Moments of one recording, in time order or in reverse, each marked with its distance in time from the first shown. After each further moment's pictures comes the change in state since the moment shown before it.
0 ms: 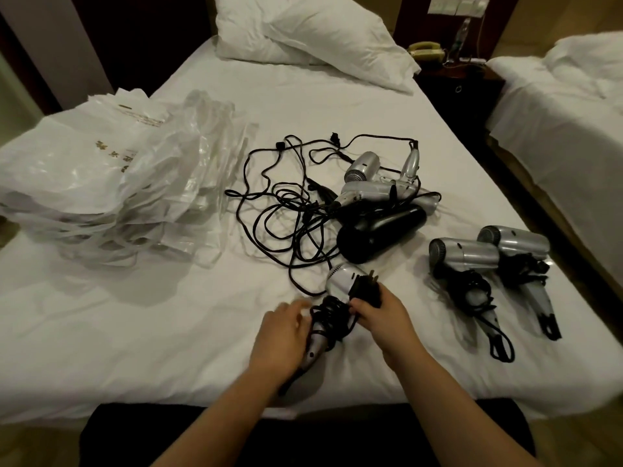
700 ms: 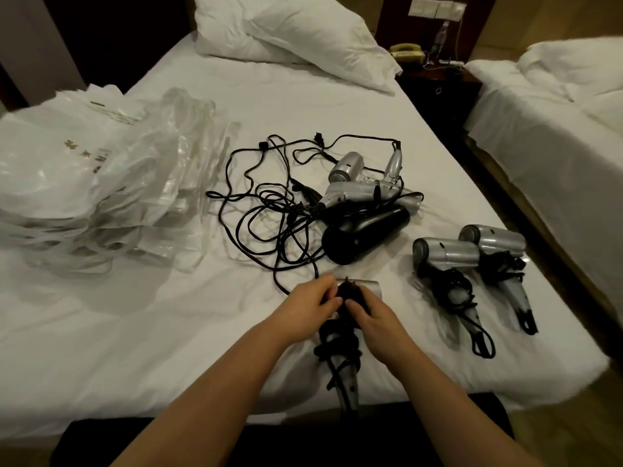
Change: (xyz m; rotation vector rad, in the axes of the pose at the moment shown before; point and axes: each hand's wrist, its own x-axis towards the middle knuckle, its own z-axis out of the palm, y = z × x) left_hand 0.046 0.052 -0.012 -0.316 -0.301 0.281; right_hand -0.003 -0.002 -0.019 -0.180 -0.153 -0.118
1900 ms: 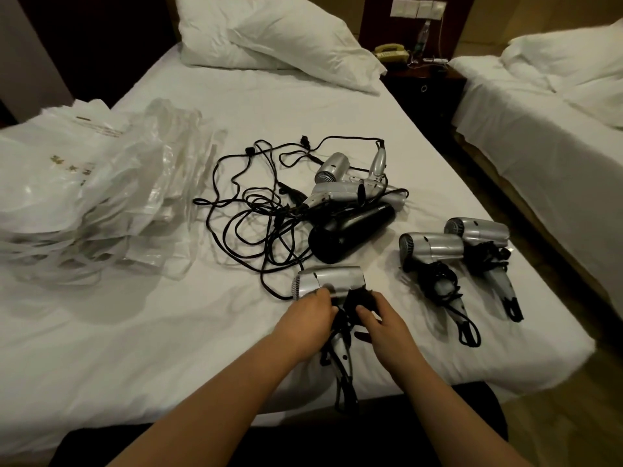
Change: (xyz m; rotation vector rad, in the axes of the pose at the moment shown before) left_hand -0.004 0.017 0.029 0.507 -0.023 -0.045; right_hand -0.019 0.027 -0.019 0.185 0.107 -0.005
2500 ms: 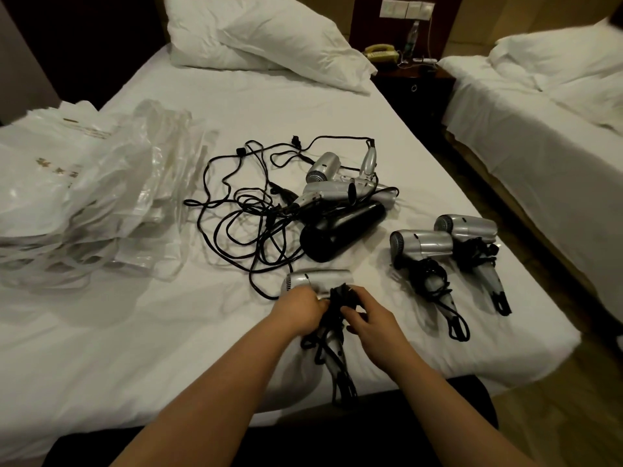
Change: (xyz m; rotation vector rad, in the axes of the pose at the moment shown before) left_hand 0.018 0.003 -0.010 -0.144 -0.184 -0.290; right_hand -0.002 -0.010 -0.002 -0.170 -0.060 -0.073
